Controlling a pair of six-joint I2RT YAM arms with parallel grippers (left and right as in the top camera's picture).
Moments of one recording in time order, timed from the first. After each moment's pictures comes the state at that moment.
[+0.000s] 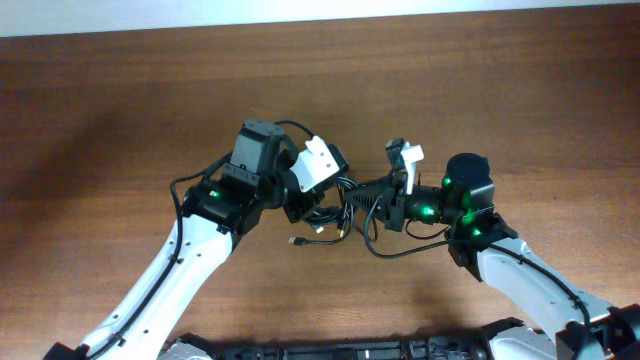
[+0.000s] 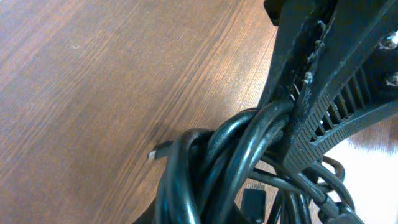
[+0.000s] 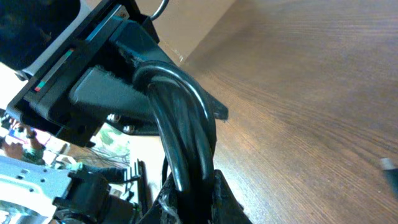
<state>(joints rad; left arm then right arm) -0.47 1.35 1.01 -0.50 0.46 0.50 0.27 1.32 0.47 0.53 -1.00 0.52</state>
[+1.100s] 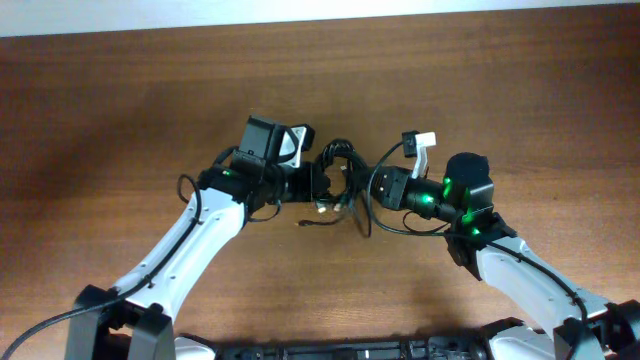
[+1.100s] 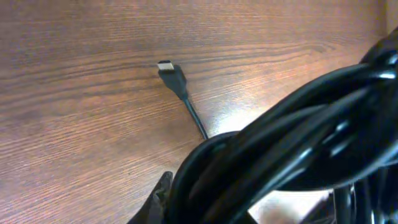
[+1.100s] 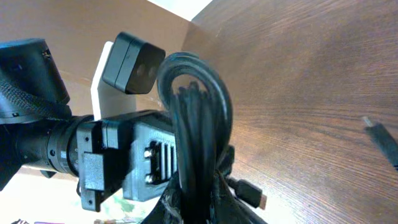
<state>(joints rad) -0.42 1.53 1.01 -0.47 0.45 -0.40 0.27 1.33 0.47 0.55 -0.79 0.89</state>
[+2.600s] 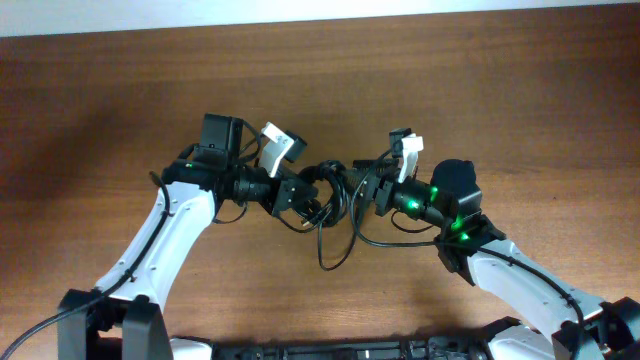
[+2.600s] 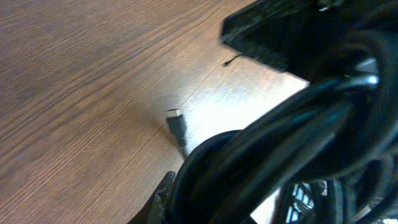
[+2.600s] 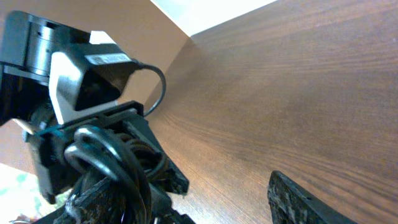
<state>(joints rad) -0.22 1.53 1.01 -0.63 0.88 0.27 0.37 1.33 0.46 0.63 -0.62 0.65</state>
